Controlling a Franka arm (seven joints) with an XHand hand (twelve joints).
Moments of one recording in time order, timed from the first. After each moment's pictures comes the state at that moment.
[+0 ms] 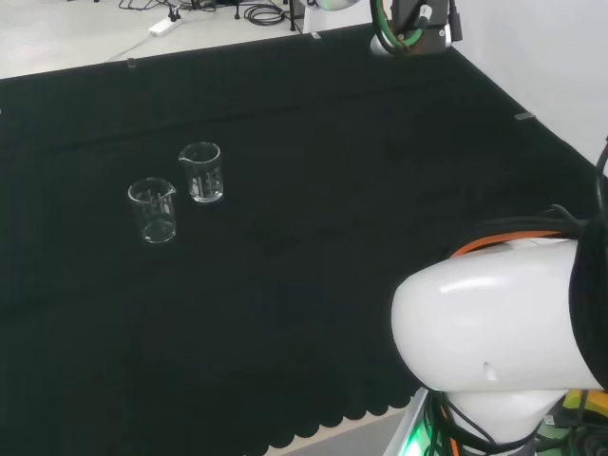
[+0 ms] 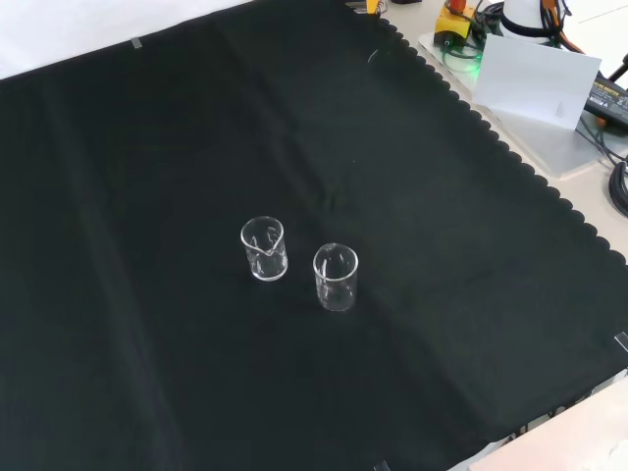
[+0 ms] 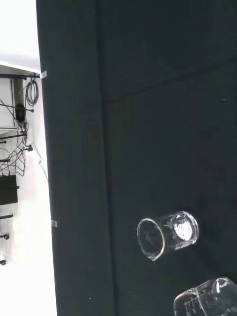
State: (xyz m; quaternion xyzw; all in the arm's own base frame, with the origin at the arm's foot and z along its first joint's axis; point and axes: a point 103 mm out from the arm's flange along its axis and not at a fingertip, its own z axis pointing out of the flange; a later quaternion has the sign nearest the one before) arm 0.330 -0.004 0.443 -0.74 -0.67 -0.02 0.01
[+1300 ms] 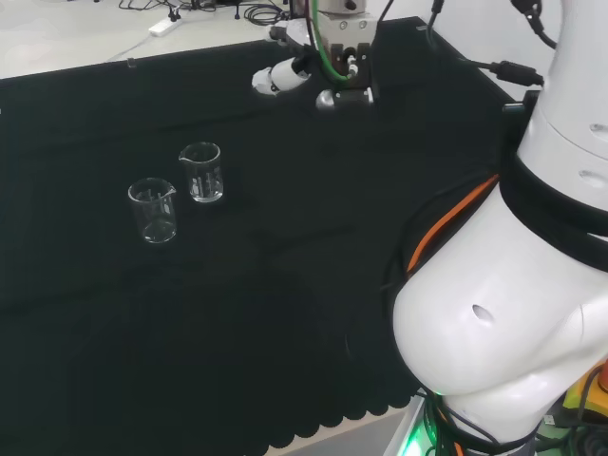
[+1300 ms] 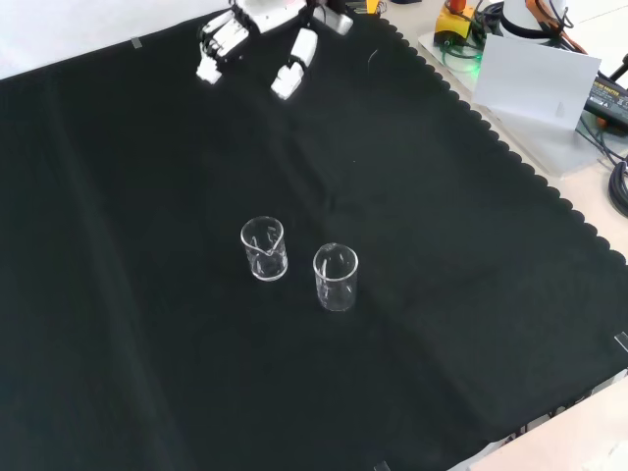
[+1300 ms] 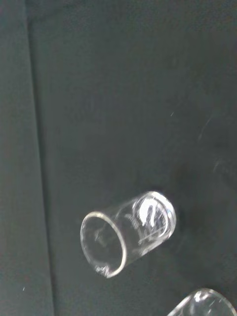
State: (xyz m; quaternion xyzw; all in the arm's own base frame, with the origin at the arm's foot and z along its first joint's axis) arm 0.494 0.003 0.272 -0.69 -0.72 -0.01 0.10
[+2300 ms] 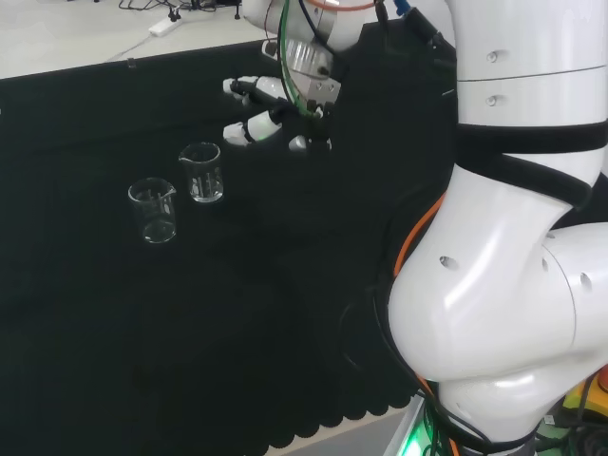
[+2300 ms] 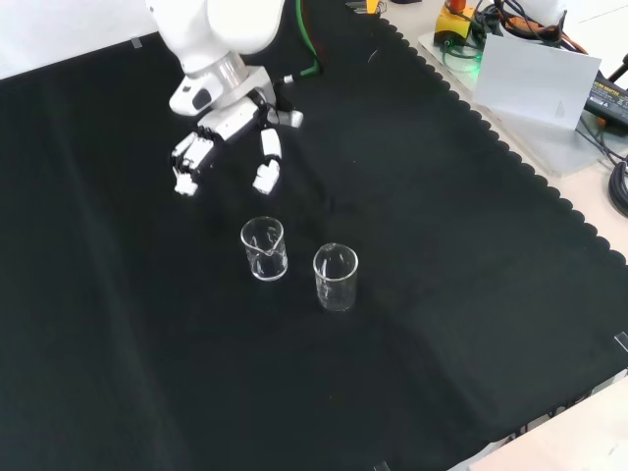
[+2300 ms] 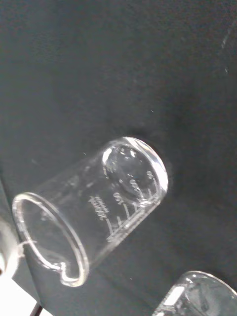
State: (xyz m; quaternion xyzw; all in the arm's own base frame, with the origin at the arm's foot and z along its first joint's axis) arm 0.586 0.031 0.123 -0.58 -0.78 -0.09 0.22
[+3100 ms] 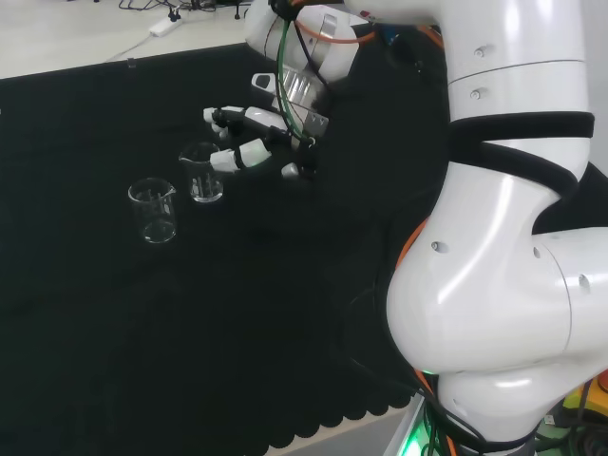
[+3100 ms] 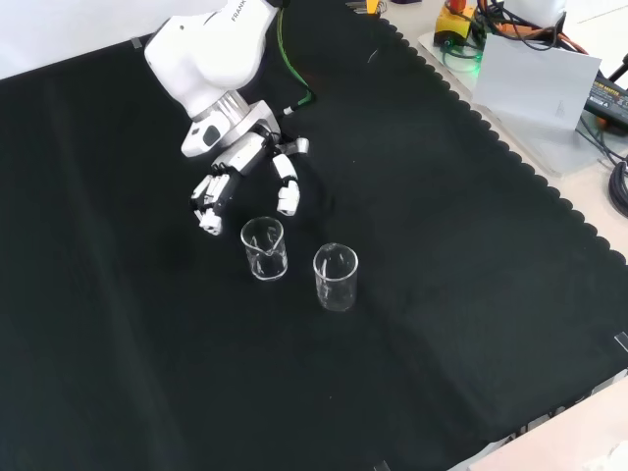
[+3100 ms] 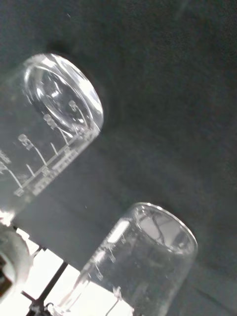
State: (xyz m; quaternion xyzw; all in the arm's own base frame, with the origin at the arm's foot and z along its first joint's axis) arm 0.580 0.064 0.071 -0.48 -0.81 -0.15 0.31
